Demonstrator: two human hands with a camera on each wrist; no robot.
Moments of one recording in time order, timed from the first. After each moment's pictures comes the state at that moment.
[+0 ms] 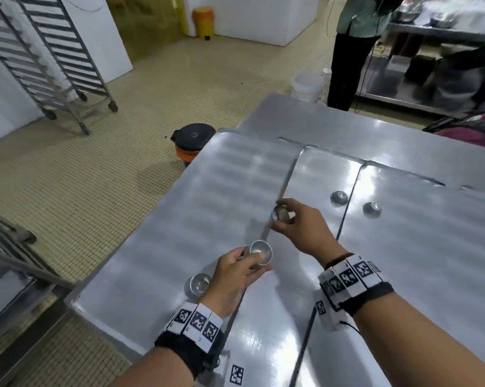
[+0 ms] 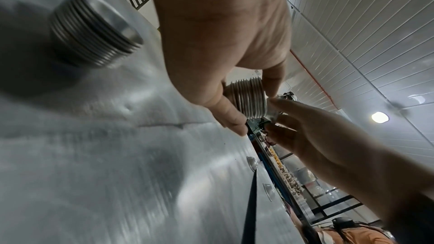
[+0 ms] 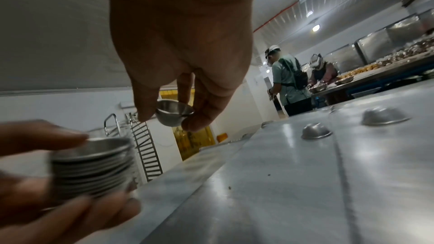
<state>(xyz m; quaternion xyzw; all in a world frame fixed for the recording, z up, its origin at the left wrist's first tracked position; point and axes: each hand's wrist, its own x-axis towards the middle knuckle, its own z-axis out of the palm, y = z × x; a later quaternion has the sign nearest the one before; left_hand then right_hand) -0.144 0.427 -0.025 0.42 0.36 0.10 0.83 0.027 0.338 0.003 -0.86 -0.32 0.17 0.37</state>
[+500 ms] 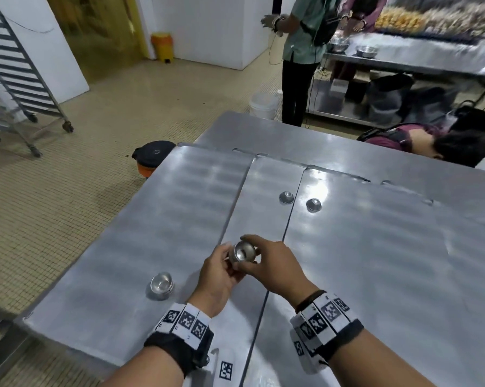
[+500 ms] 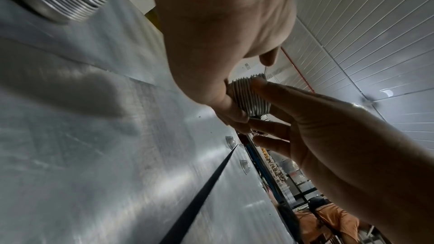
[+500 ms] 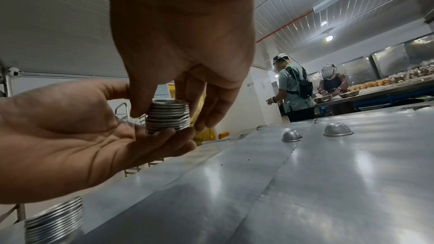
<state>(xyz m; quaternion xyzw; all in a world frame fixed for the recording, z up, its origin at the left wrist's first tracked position) -0.130 0.361 0.000 0.36 0.35 0.10 0.86 -0.044 0.247 0.013 -0.87 -0.35 0.13 0.32</state>
